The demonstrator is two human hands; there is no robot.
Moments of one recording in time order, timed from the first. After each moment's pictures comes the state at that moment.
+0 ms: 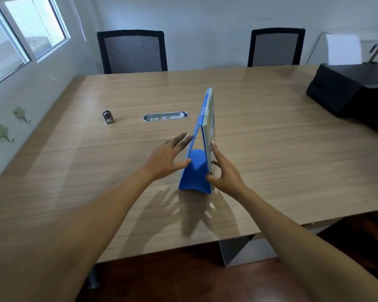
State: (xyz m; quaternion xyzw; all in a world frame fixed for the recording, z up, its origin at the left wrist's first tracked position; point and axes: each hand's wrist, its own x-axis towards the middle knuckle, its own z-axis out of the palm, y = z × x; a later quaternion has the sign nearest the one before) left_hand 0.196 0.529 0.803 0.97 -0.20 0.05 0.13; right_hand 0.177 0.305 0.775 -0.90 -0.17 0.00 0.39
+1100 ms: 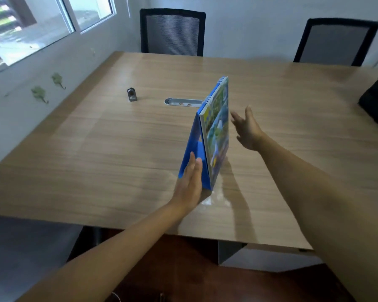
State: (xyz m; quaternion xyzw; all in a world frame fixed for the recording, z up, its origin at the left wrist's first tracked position) left_hand 0.109 0.402 0.779 0.73 0.14 0.02 0.66; right_hand 0.322 0.285 0.816 -0.72 -0.04 0.29 0.63
